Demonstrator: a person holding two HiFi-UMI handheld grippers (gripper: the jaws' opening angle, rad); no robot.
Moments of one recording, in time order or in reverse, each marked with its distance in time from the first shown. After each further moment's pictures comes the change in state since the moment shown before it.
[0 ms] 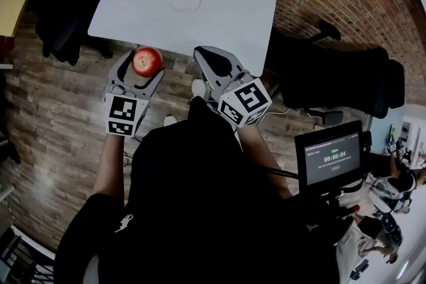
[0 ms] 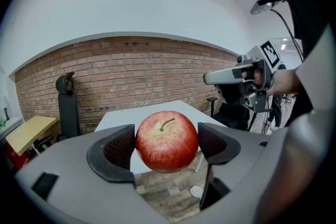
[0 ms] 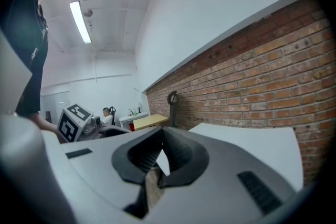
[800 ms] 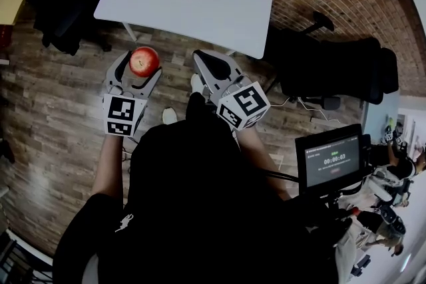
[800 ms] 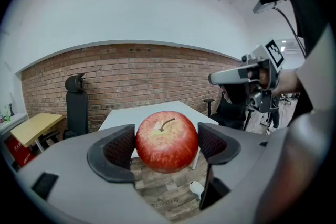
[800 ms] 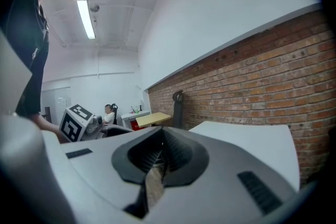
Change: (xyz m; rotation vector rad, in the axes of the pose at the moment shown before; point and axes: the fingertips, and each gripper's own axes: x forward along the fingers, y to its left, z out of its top) left arm -0.079 -0.021 -0.032 -0.013 -0.031 0.012; right arm -0.040 0.085 -0.017 -0.023 0.015 -0.022
